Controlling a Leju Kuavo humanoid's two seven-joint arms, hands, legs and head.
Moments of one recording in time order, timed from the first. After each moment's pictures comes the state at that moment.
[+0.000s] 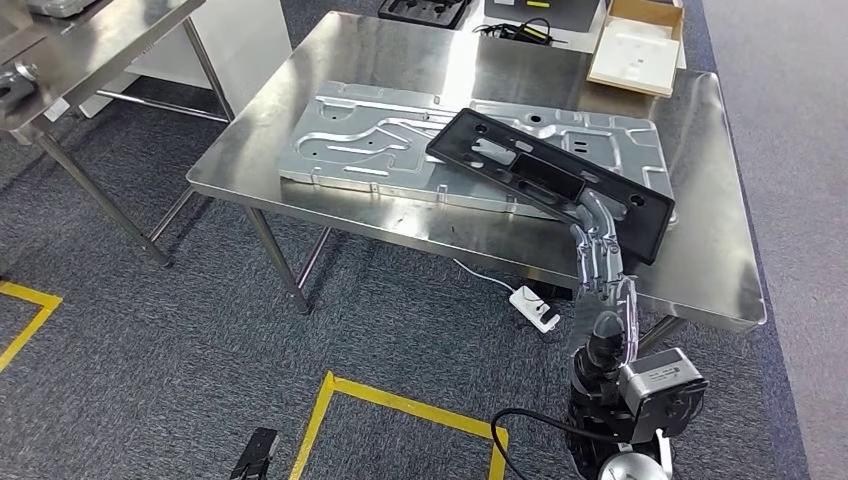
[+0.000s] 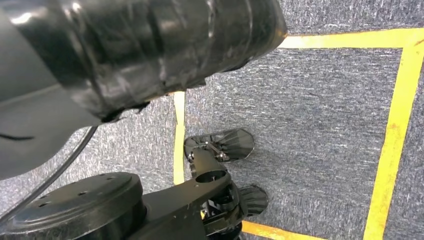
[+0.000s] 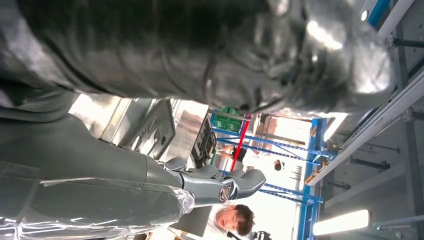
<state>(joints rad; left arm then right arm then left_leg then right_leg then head) -0.20 -0.01 -0.77 -0.22 0.63 0.20 -0.10 -0.08 -0.27 0.49 -2.03 0.05 -0.53 -0.07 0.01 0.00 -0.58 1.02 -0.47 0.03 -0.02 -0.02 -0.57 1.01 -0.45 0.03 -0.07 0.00</state>
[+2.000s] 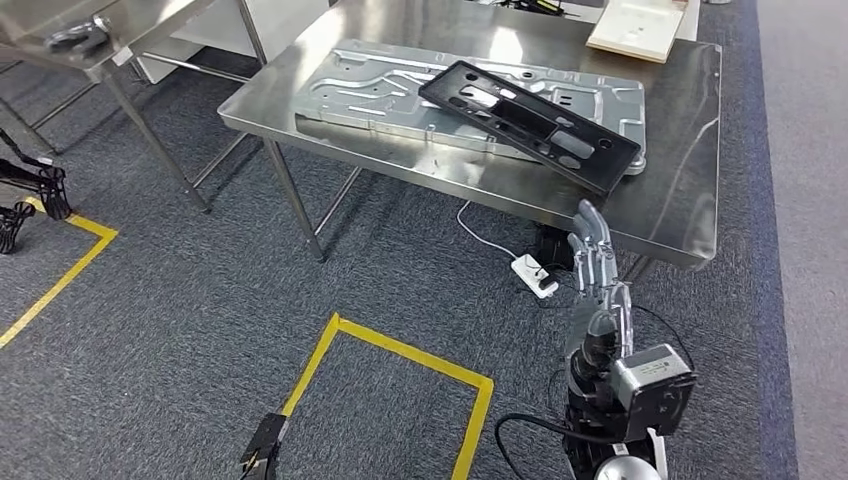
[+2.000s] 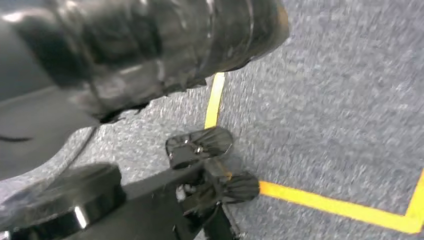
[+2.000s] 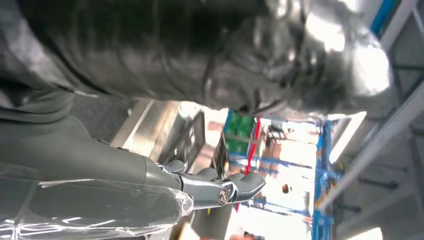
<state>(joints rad) -0.22 0.00 -0.75 -0.22 0.63 0.18 -0.10 -0.09 -0.26 0.53 -1.98 0.03 -0.51 -0.06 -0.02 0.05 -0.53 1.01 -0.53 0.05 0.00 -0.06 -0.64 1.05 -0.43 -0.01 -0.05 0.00</state>
